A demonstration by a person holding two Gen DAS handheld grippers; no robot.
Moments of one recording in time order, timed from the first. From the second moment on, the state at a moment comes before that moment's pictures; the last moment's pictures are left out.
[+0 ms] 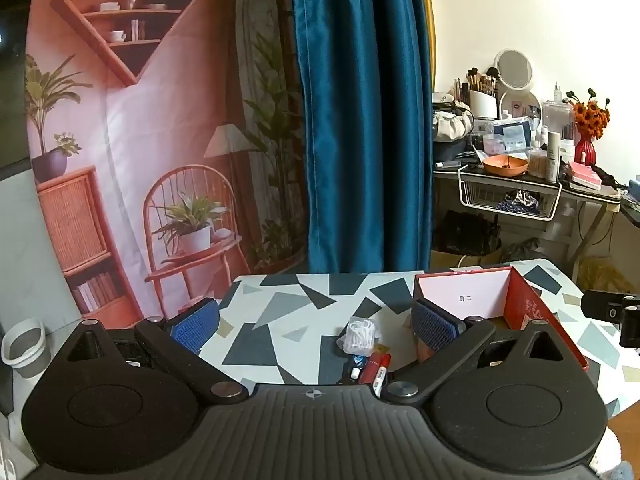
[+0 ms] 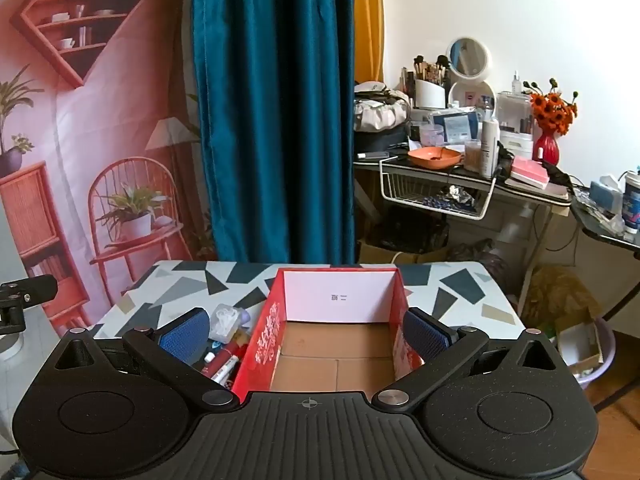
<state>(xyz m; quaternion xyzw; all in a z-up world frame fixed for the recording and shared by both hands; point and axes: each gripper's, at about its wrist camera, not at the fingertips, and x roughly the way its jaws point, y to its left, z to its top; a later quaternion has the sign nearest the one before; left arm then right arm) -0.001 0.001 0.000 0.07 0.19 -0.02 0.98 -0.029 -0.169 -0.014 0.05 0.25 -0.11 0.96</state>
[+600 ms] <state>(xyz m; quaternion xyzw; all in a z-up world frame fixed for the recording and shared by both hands) 0.000 -0.001 0.001 0.07 0.19 -0.02 0.98 -0.033 -0.167 -0.013 0.05 0.24 -0.12 0.96</state>
